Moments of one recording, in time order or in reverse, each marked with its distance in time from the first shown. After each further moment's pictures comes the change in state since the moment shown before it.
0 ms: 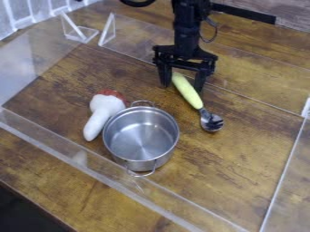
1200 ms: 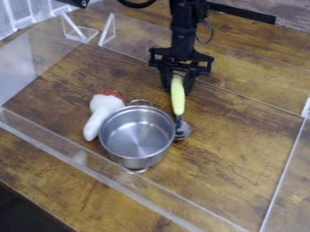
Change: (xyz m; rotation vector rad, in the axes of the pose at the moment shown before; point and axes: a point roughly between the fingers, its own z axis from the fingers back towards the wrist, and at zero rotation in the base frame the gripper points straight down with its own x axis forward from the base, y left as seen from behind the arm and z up) arm -0.008 0.010 -0.002 0.023 0.096 0.090
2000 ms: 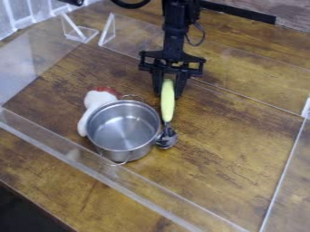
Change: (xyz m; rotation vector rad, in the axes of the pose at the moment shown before) arm -0.014 0.009 0.001 0.015 0.111 0.148
